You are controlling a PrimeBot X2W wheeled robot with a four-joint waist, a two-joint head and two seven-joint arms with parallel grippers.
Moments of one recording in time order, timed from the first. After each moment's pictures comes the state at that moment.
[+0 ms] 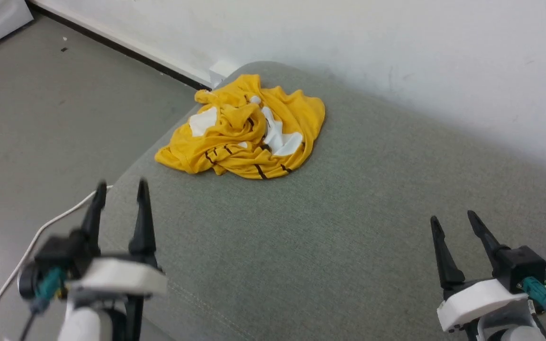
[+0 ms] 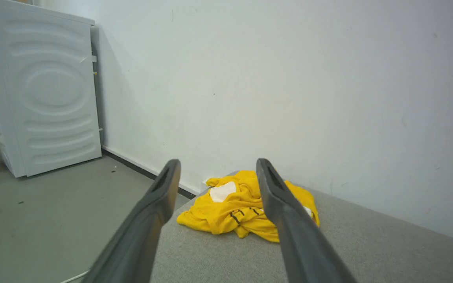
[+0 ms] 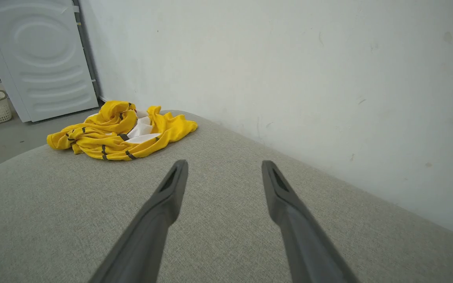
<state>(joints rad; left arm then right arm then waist) -0.03 0.09 0.03 -0.03 -0.19 -0.01 -0.18 0.02 -0.05 -0.03 0.10 0.02 0.13 -0.16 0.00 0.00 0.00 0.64</state>
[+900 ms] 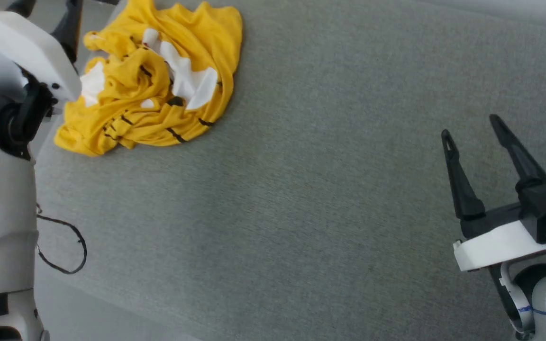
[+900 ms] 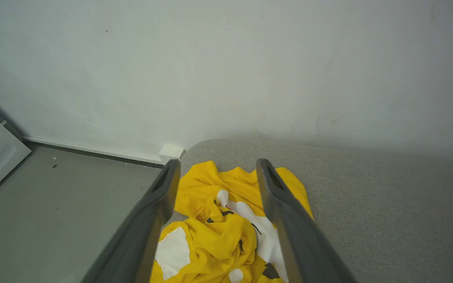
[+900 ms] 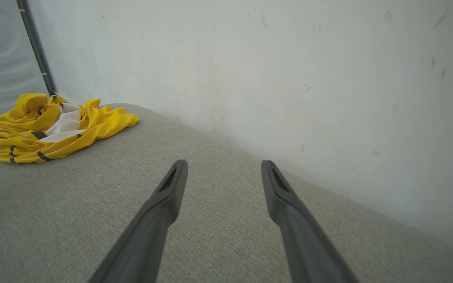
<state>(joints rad) -0.85 0.37 -0.02 0.36 -0.38 -0.12 0.37 -0.13 -0.13 0.04 -0.27 -0.07 0.13 0.04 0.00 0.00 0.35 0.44</state>
